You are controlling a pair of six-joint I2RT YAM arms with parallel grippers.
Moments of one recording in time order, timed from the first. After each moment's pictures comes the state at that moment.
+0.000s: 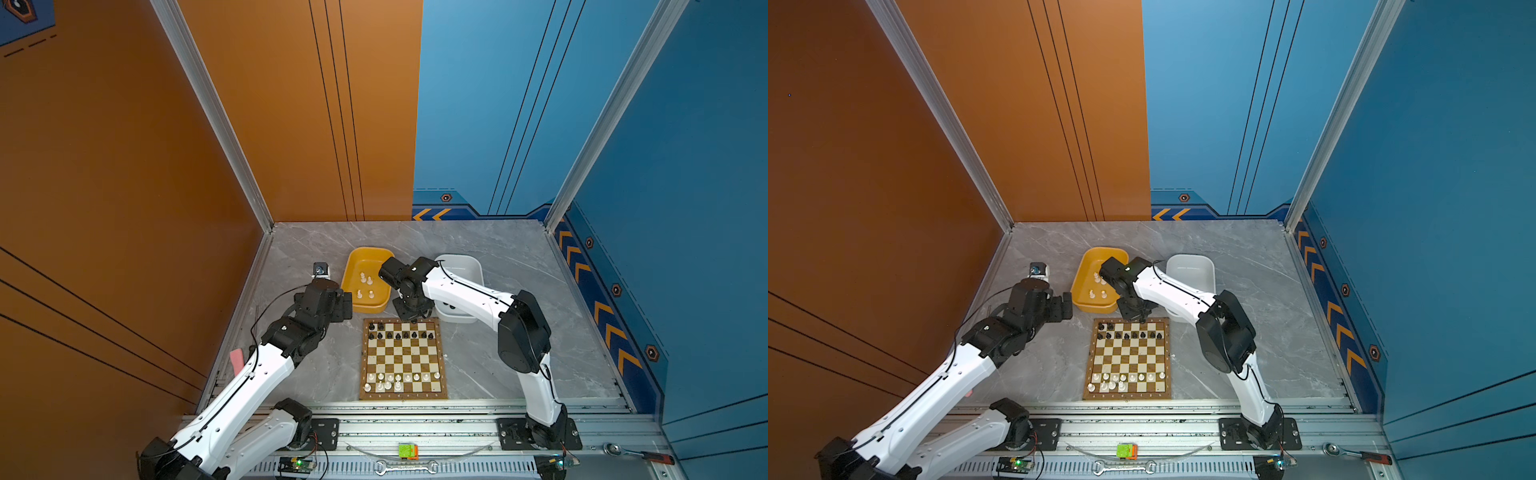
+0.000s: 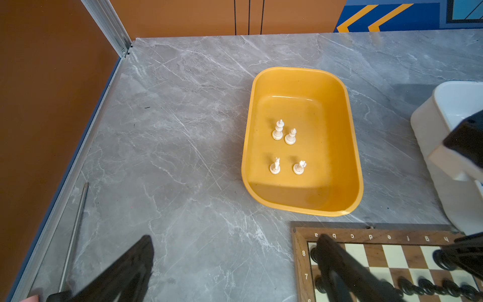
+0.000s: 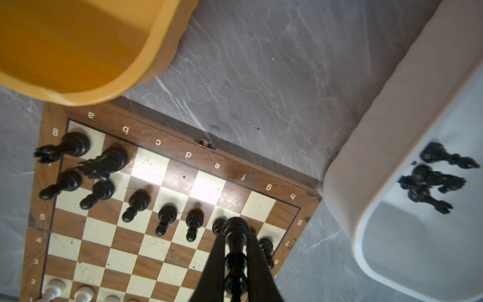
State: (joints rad) left arm -0.45 0.94 0.81 -0.57 -0.41 -0.31; right arm 0.86 2.10 1.83 -1.18 0.12 0.43
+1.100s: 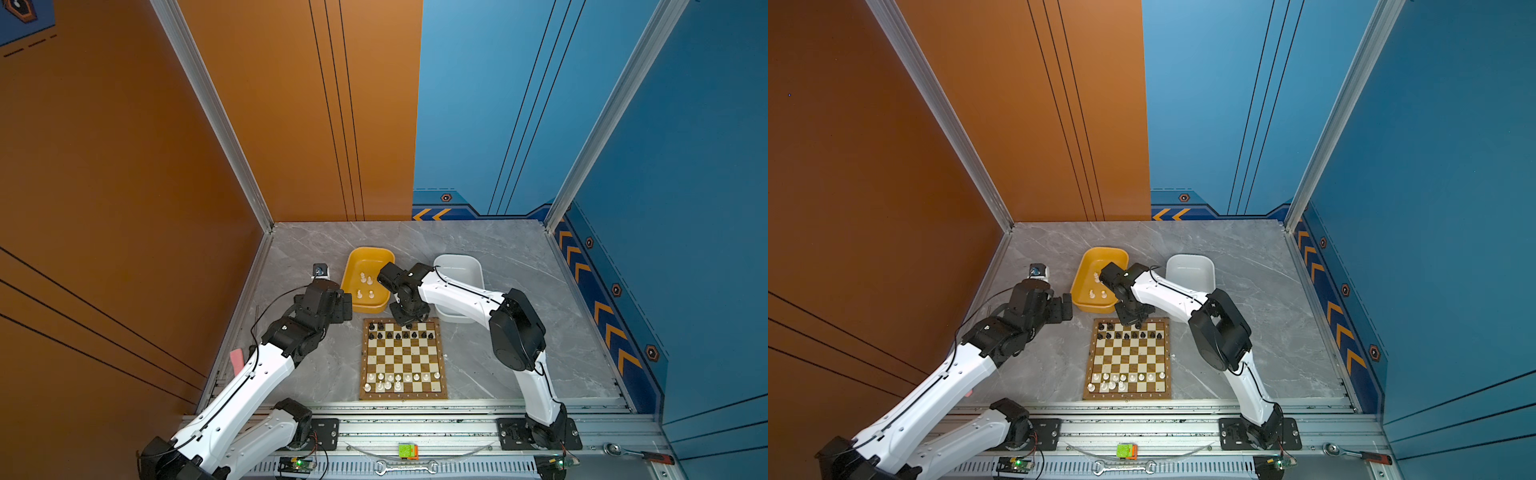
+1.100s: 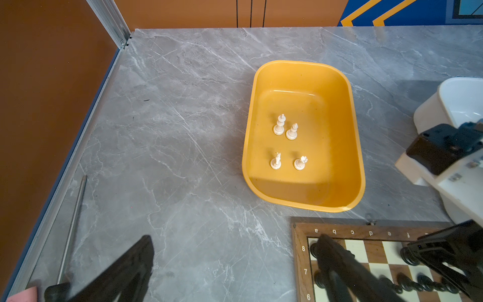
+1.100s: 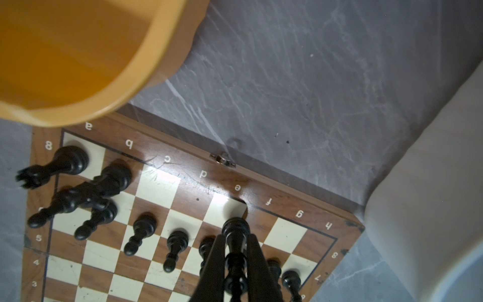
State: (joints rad) left arm -0.45 0.94 0.81 -0.59 -0.41 -0.33; right arm 0.86 2.13 1.78 -1.09 0.06 0.43
